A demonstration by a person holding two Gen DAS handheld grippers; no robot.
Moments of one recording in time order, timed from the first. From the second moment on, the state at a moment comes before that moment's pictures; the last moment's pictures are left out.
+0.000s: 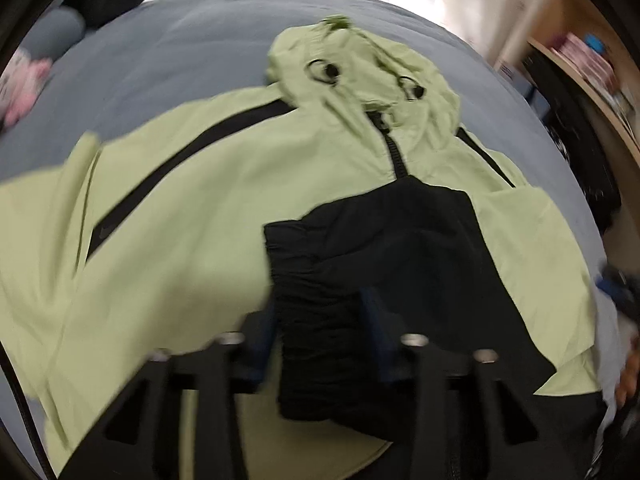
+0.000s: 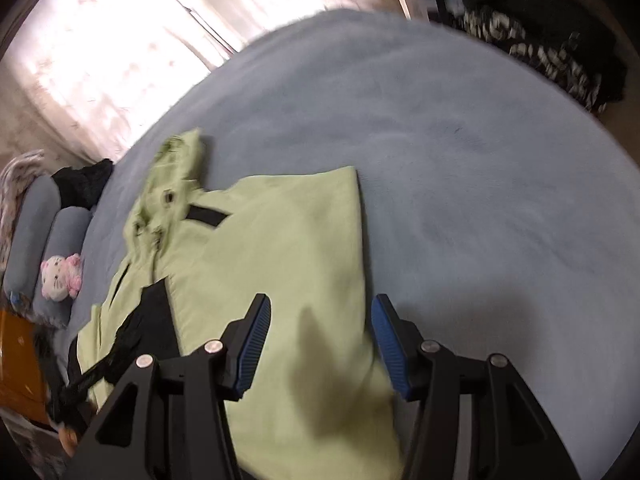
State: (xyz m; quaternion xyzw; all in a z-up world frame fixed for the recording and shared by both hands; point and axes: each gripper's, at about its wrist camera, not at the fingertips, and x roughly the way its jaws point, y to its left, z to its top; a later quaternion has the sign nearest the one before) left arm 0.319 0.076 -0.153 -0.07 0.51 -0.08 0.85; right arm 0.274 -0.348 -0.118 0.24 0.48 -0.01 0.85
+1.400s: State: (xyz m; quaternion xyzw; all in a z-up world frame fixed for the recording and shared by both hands) left arm 0.316 0.119 -0.155 -0.13 0.51 -0.07 0.85; right arm 0.241 -0.352 -0.129 0.20 0.51 0.01 0.84
